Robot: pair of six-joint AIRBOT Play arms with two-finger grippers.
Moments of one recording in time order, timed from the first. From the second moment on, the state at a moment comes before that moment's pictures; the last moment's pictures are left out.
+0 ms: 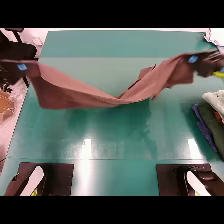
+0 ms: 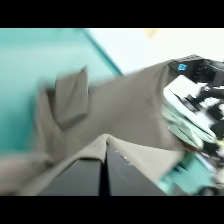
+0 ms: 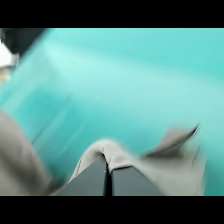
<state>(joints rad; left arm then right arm) 0.51 -0.78 1.04 0.04 -1.47 -0.76 -0.09 -0.76 1.18 -0.70 0.98 1.04</state>
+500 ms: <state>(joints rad) 0.51 -0.60 1.56 0.02 -1.29 -0.78 -0.09 -0.41 1.41 -0.85 0.77 1.03</state>
